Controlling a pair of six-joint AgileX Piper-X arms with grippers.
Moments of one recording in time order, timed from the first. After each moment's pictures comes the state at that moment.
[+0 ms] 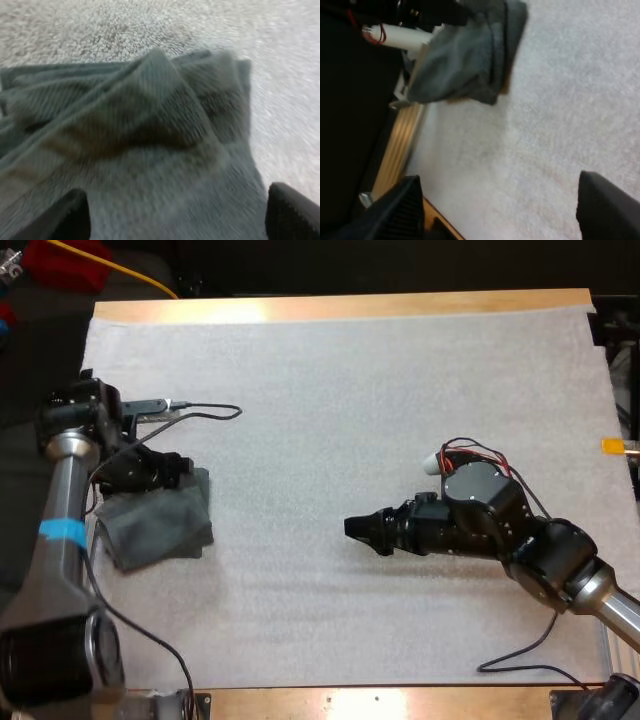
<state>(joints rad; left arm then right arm) 0.22 1.60 -1.22 1.12 0.13 -1.63 0.76 1.14 -0.89 0.47 -0.37 -1.17</state>
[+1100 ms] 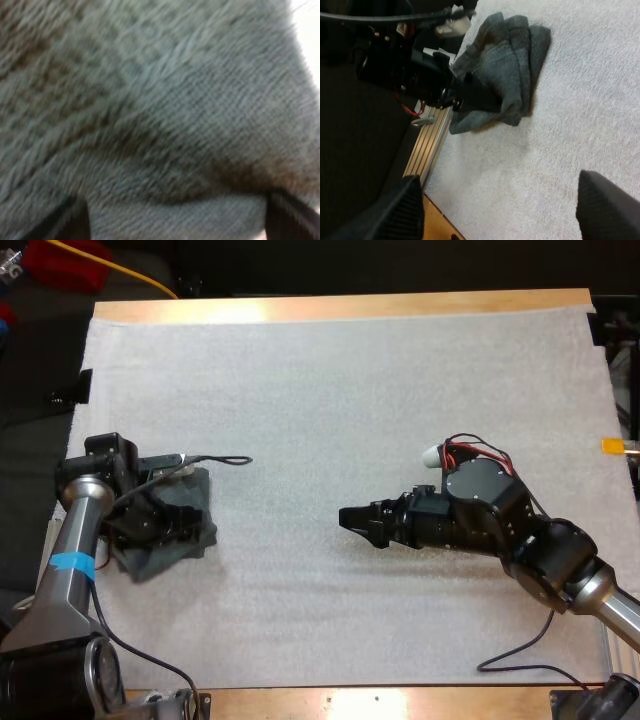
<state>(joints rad) 0.22 1.53 -0.95 1.07 0.18 -1.65 0.76 1.14 -0.89 0.40 -0.38 -1.14</state>
